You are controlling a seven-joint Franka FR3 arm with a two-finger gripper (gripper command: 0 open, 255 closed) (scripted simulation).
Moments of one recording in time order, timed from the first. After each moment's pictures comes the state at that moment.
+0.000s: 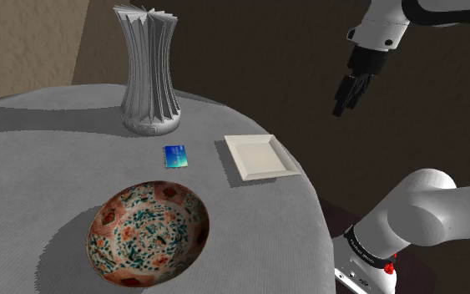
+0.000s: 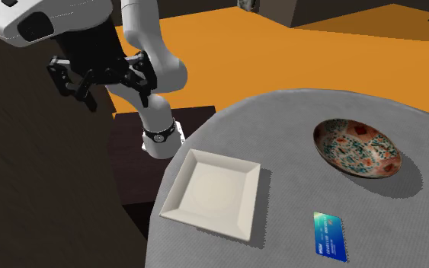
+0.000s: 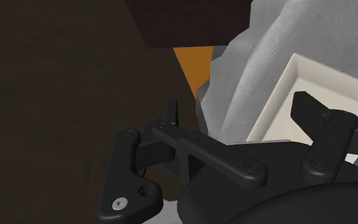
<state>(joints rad) -0.01 -0.78 0.02 -2.34 -0.01 1.43 -0.03</state>
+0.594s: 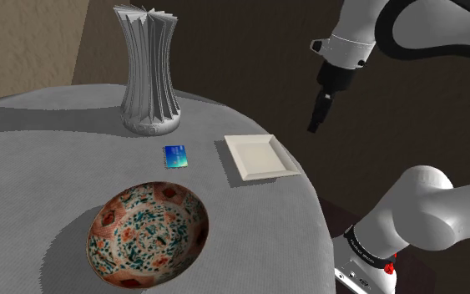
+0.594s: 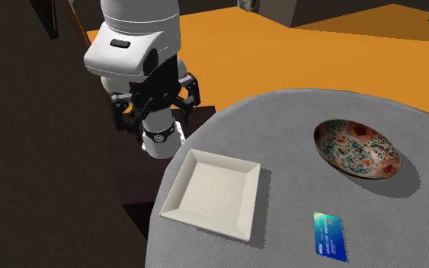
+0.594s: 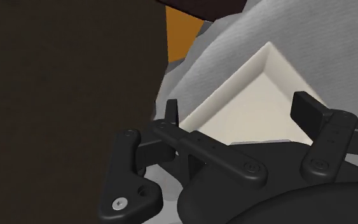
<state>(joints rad) 0.14 -0.73 0.09 -2.43 0.01 1.64 -0.21</state>
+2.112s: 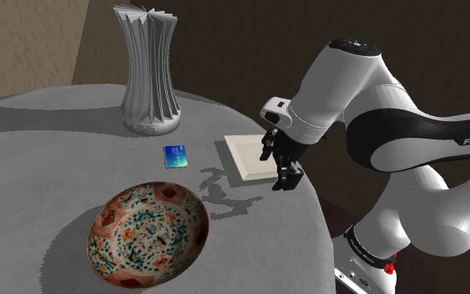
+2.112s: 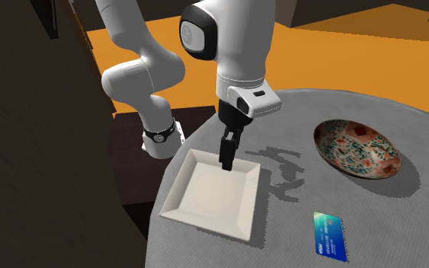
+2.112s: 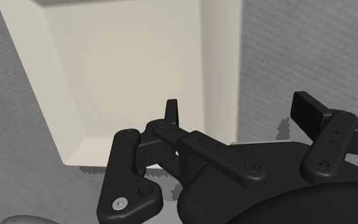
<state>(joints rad) 0.43 -0.64 0.26 -2.69 0.04 2.14 -0.53</state>
